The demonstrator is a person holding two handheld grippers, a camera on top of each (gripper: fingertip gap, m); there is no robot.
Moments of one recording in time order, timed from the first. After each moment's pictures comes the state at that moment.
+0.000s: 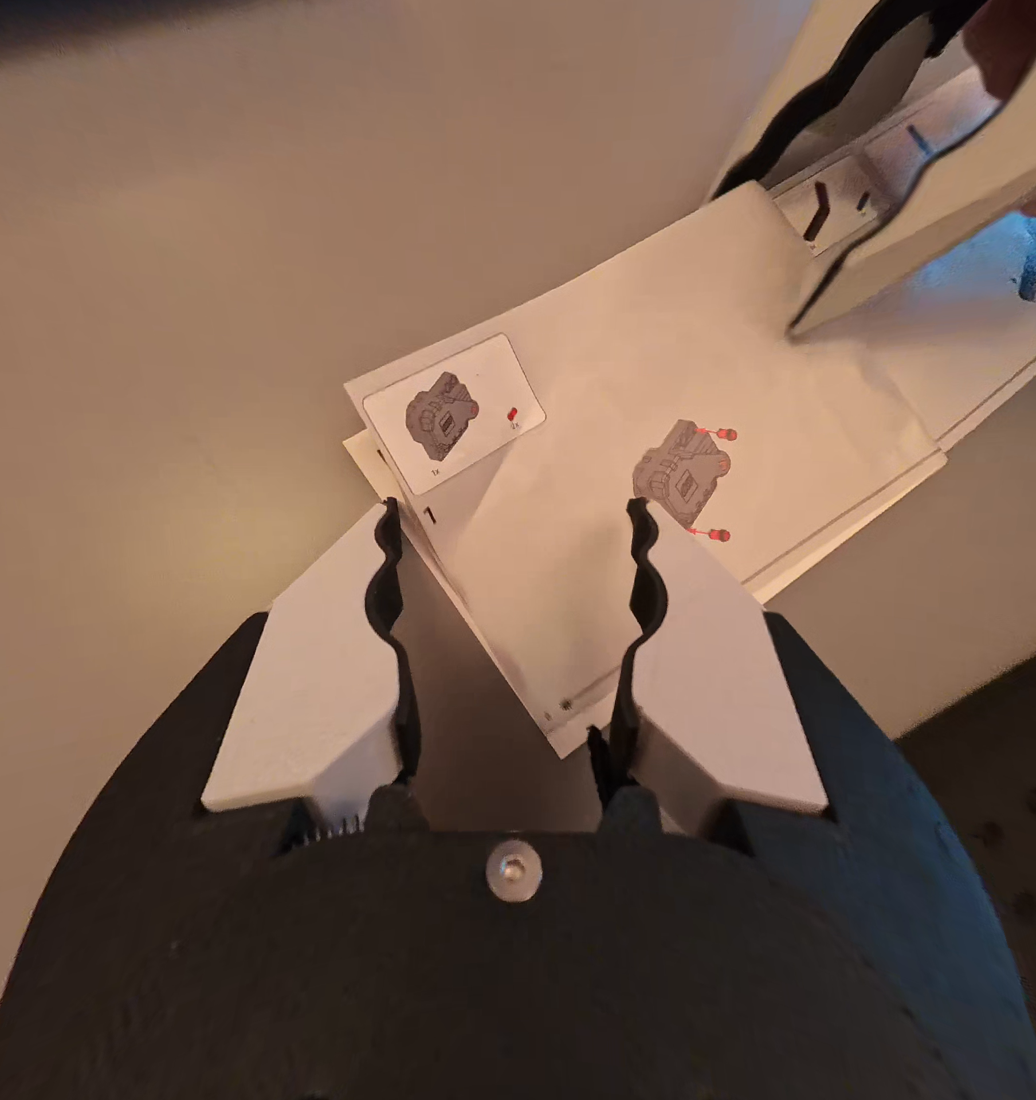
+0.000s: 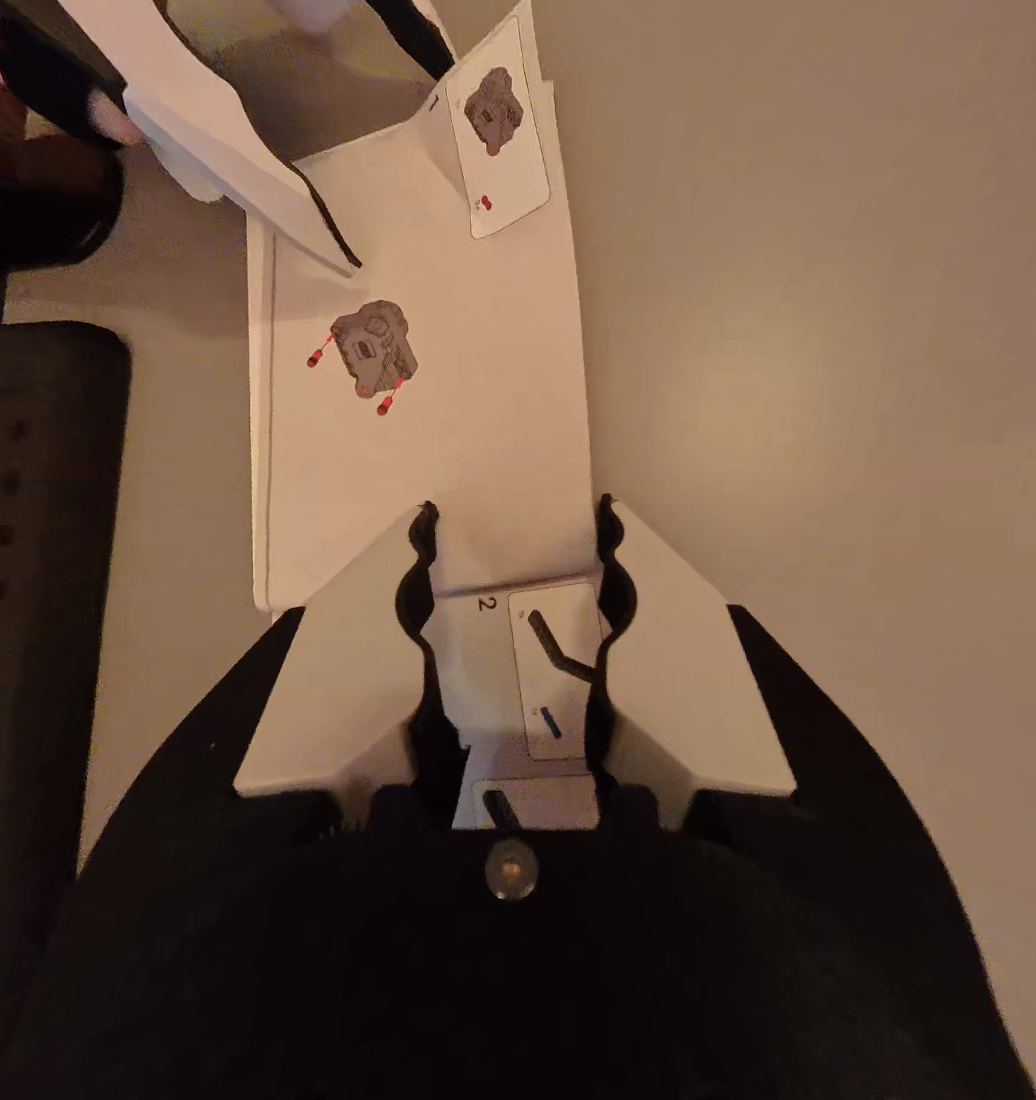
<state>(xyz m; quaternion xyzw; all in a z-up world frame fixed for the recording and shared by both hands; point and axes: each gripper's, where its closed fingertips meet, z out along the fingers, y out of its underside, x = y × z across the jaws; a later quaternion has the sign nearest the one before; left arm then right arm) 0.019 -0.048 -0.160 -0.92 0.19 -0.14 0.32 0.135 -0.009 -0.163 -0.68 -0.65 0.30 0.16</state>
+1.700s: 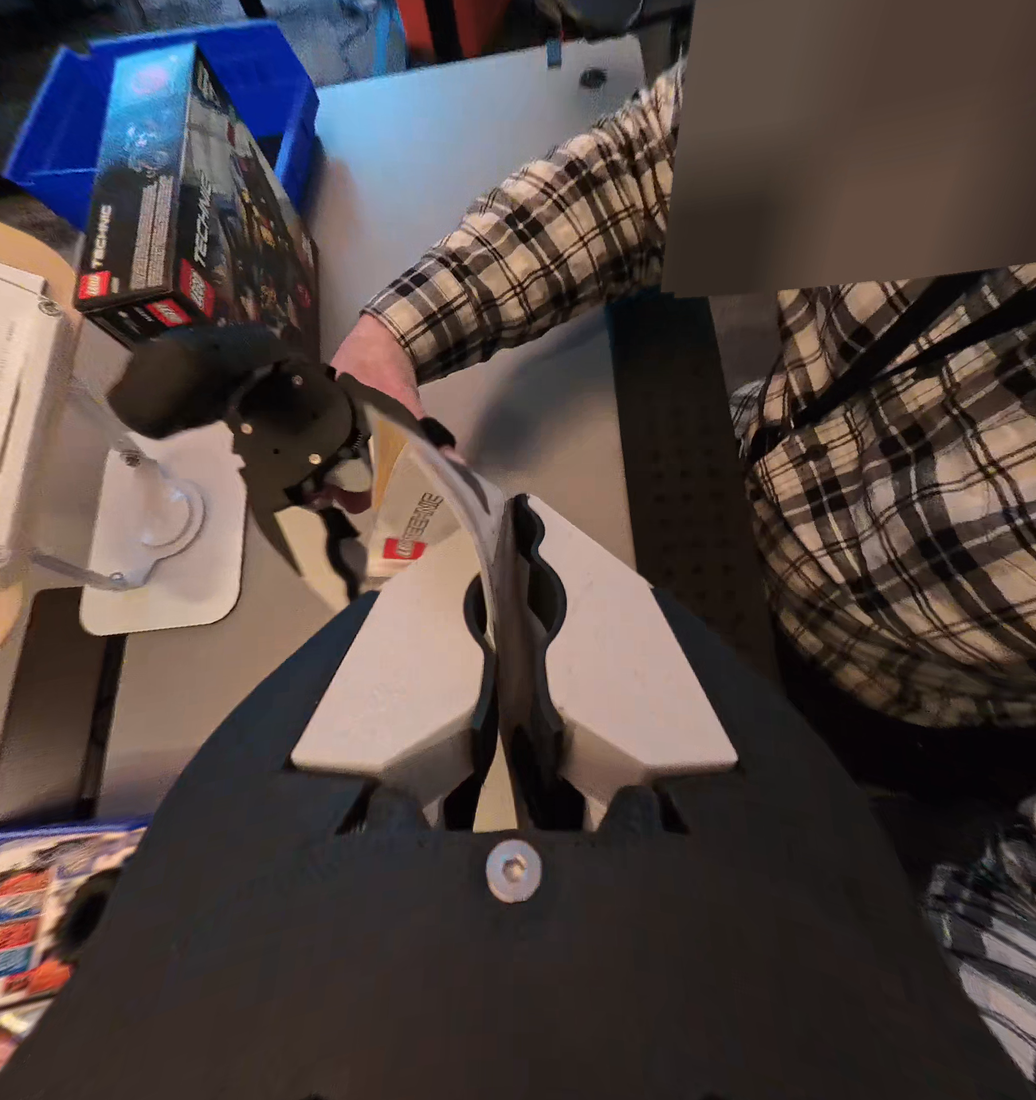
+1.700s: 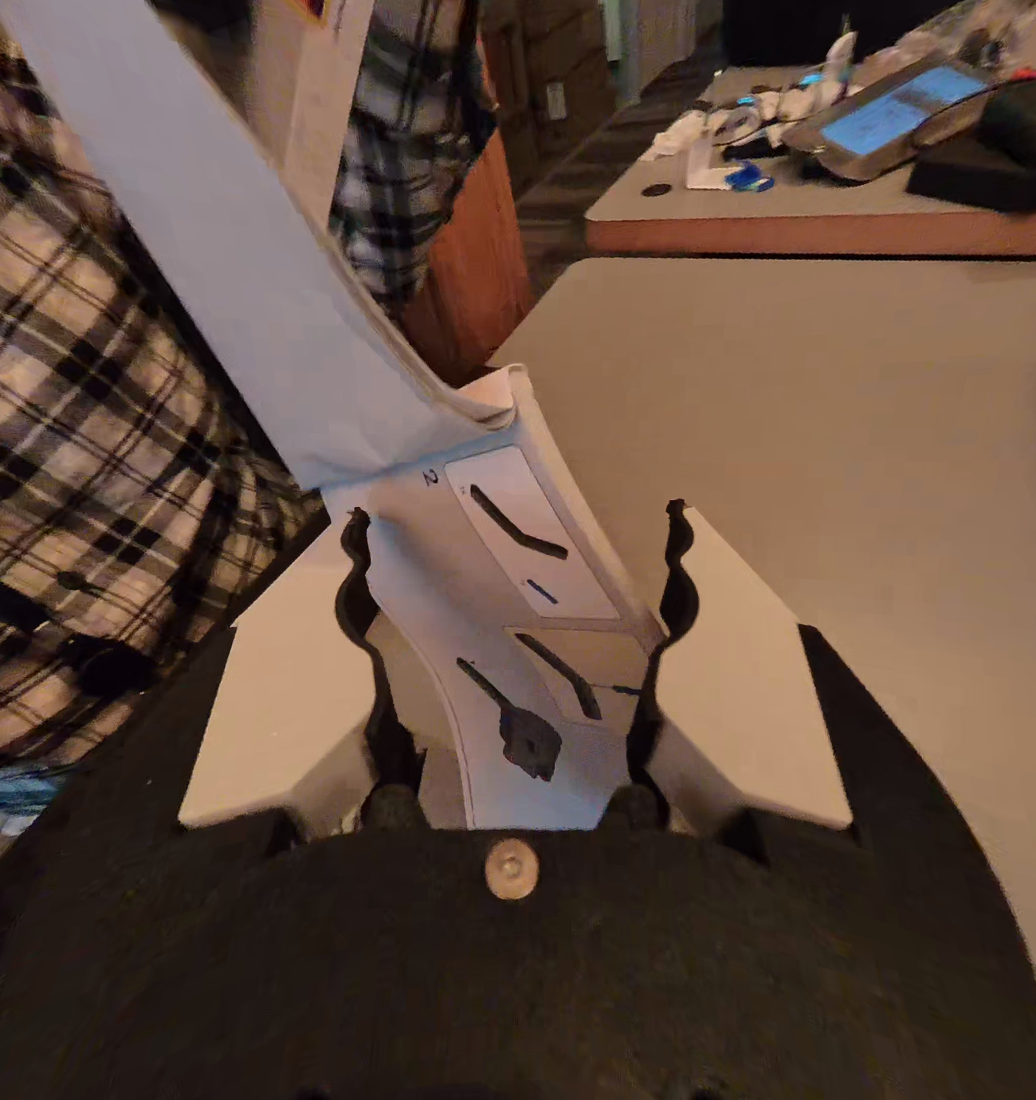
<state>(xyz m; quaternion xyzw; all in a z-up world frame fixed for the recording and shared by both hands) 0.216 -0.111 0.104 -0.60 0.69 -0.26 0.32 0.203 -0.045 -0.028 -0.48 -0.67 0.53 0.22</state>
